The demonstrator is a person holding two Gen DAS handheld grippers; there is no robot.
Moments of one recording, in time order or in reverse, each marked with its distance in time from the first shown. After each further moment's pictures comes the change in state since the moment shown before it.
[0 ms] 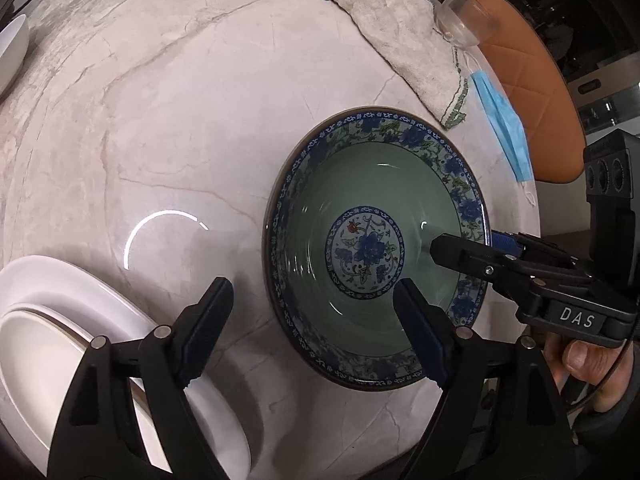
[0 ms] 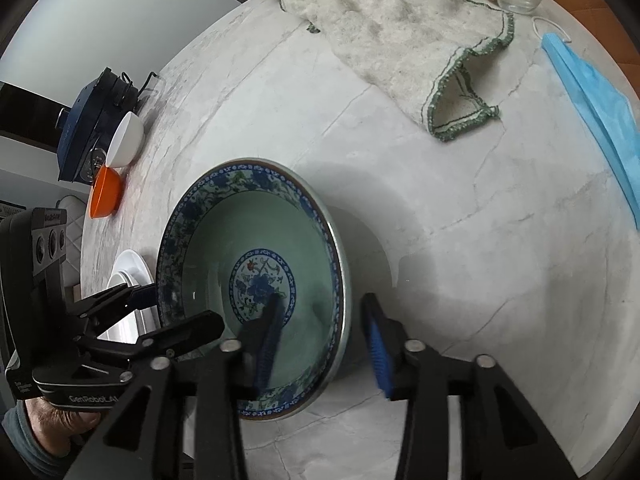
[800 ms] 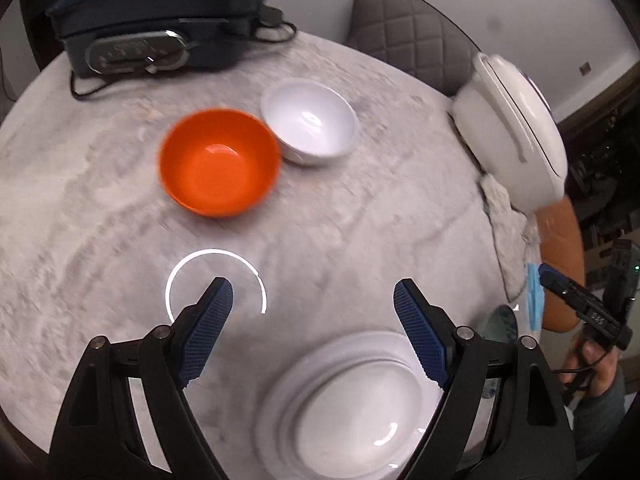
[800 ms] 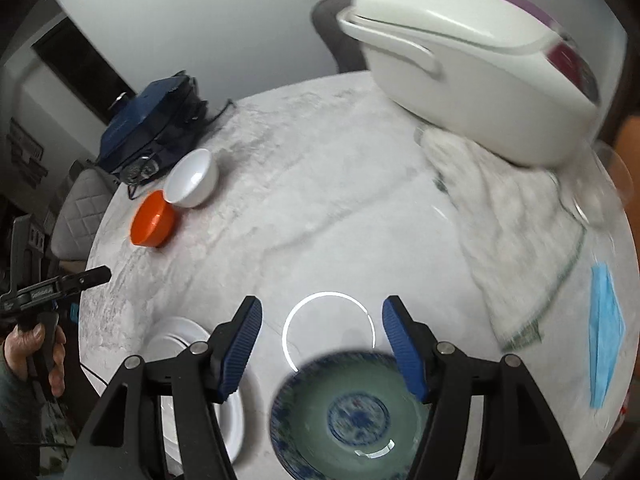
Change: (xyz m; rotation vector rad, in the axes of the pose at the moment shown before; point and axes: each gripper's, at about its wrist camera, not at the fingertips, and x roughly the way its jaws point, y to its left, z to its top) left arm -0.210 0.268 -0.004 -0.377 -0.342 0.104; right arm -0.039 0.139 0.096 -0.331 -0.166 -0.009
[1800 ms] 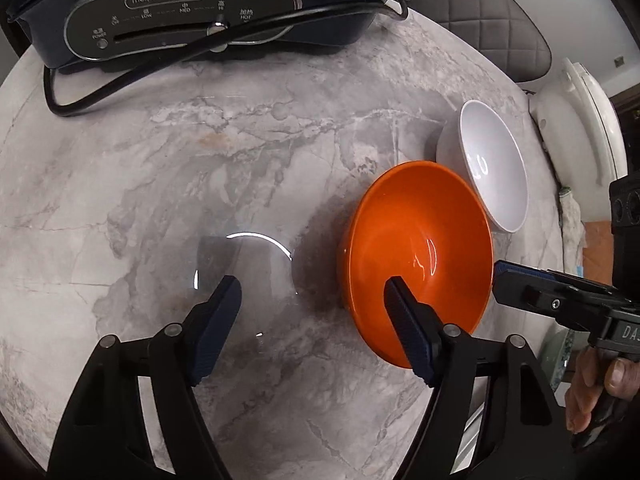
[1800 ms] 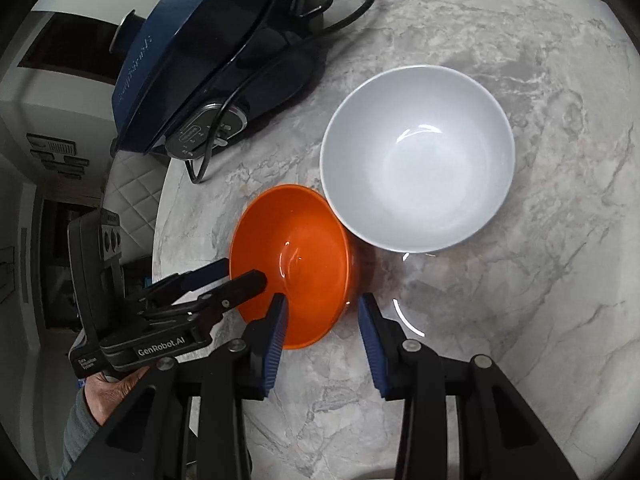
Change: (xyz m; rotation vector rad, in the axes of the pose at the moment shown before) left arm 0.119 0.151 0.103 0.033 0.206 0.003; right arm 0.234 0.213 0.092 0.150 0.314 0.268
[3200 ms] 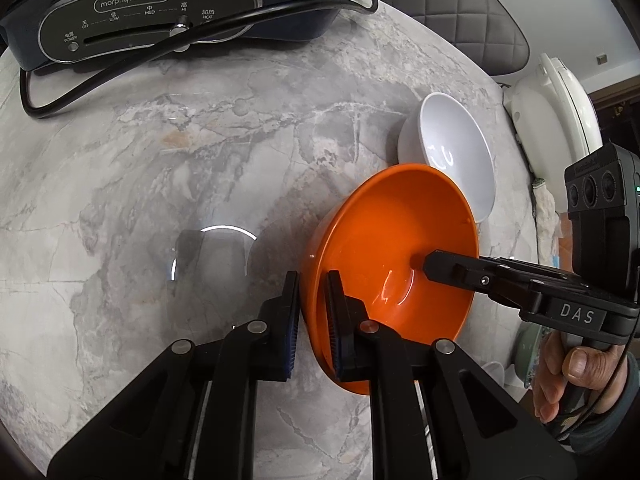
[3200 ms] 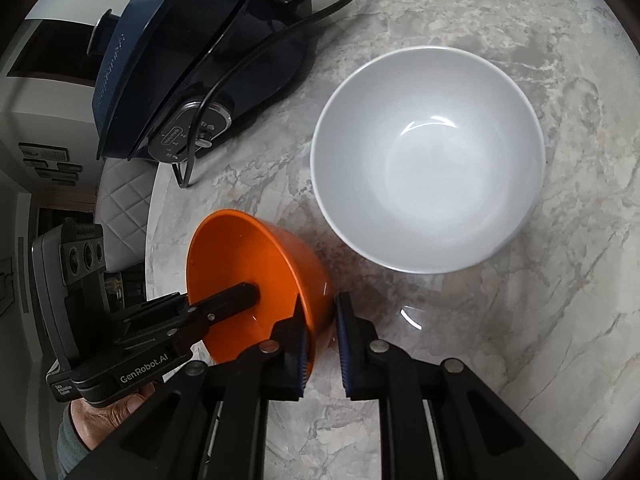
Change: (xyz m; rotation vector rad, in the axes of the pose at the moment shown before) left arm -0.009 -0.011 0.002 0.022 0.028 -0.091; right arm 0.020 0.000 0.009 0.025 0.018 -0.010
